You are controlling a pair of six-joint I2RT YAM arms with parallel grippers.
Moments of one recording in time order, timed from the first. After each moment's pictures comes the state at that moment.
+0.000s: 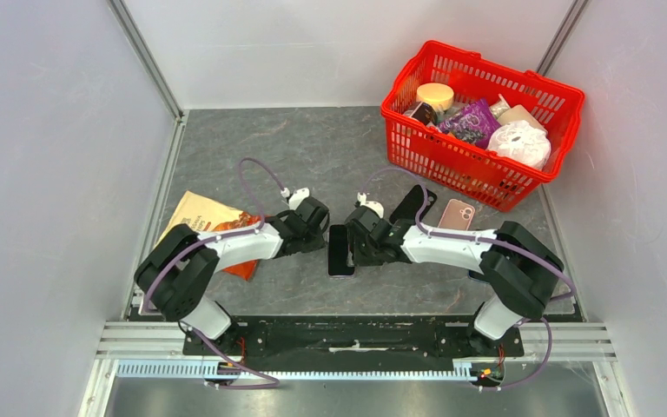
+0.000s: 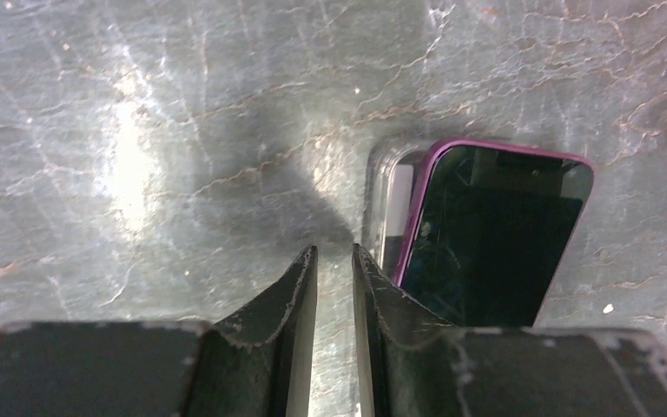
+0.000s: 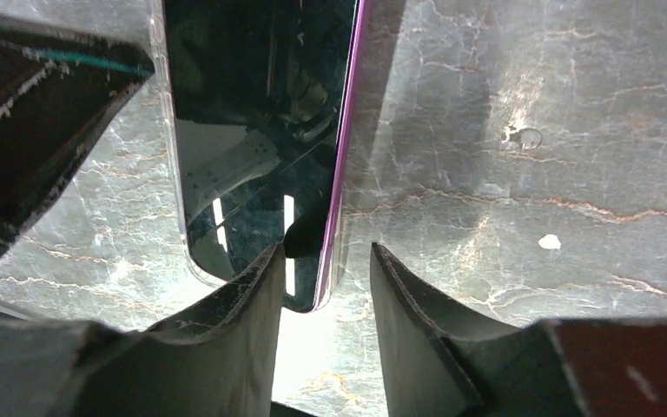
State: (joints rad) left arm -0.75 1.54 0.75 -0.21 -0.25 -0.88; right arm 0.93 1.62 0.91 -0.33 0.13 0.82
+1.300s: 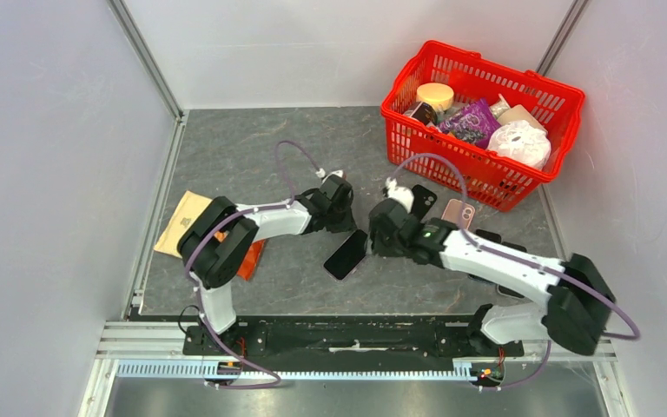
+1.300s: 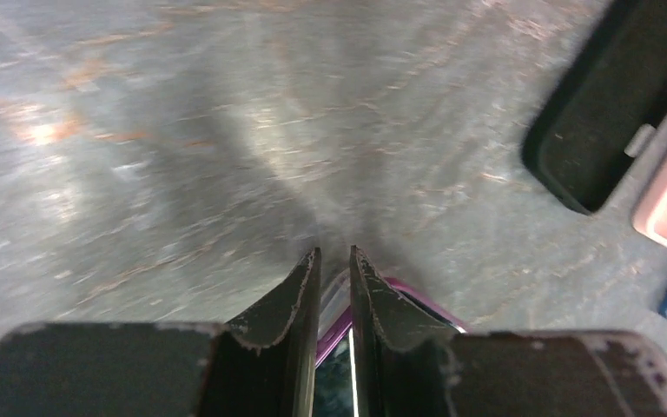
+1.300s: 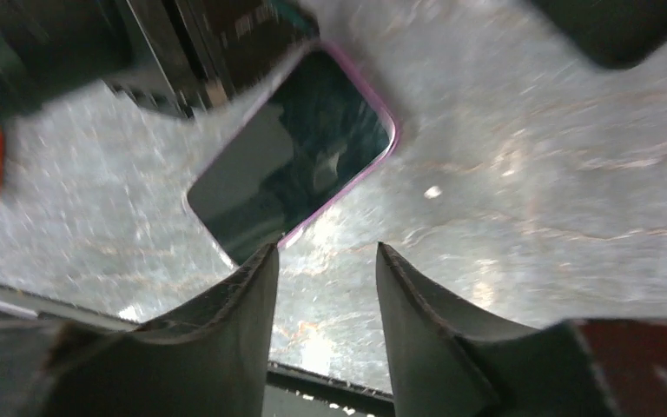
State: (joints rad) left arm -0.74 1.84 1.04 -0.12 -0.05 -0.79; right arm 0.93 1.35 0.88 -0.49 0.25 0.84
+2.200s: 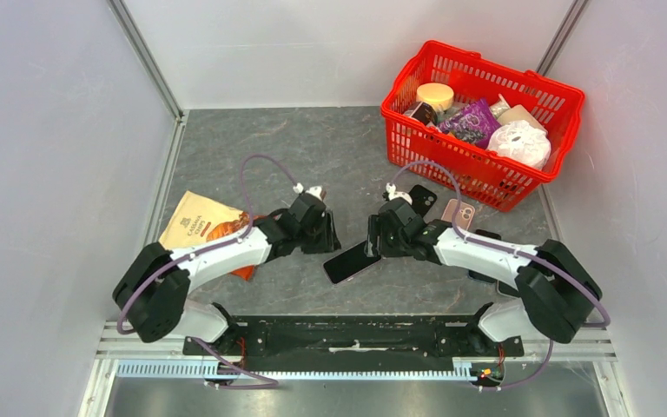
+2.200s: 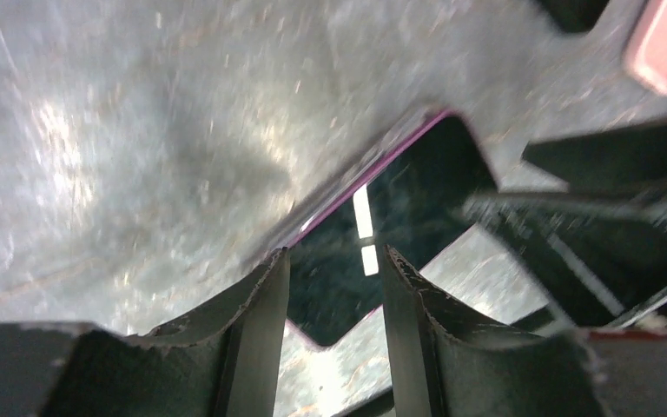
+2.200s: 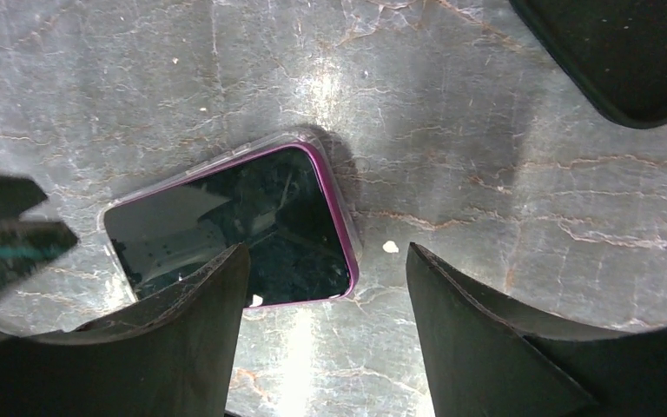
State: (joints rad) left arm -0.78 1.42 0.83 -0.26 -0.02 -0.74; right arm 0.76 1.39 0.73 -0.27 0.11 0.67
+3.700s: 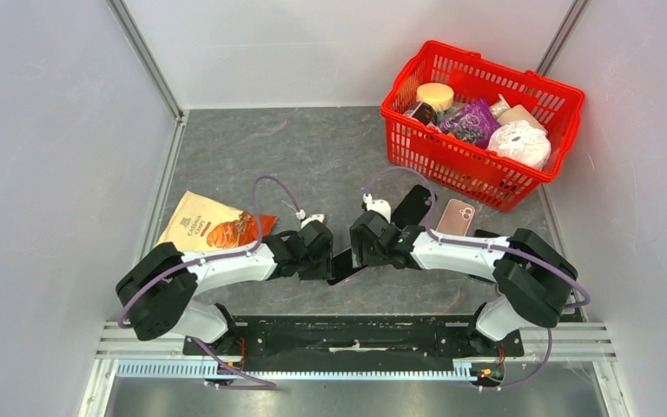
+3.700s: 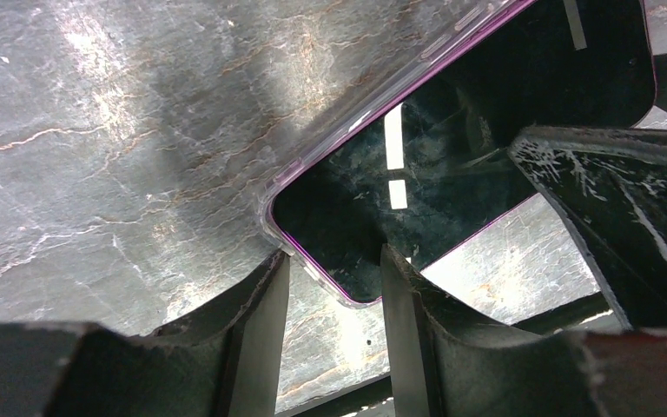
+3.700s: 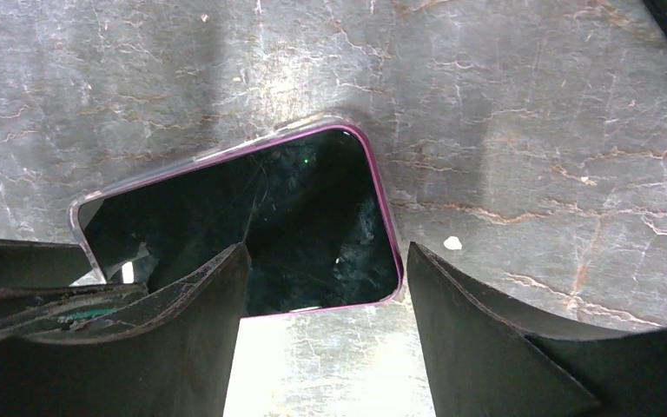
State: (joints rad) left arm -0.92 1.41 0.66 -0.30 -0.08 -0.85; right arm 0.94 1.55 0.82 -0.29 0.27 0.71
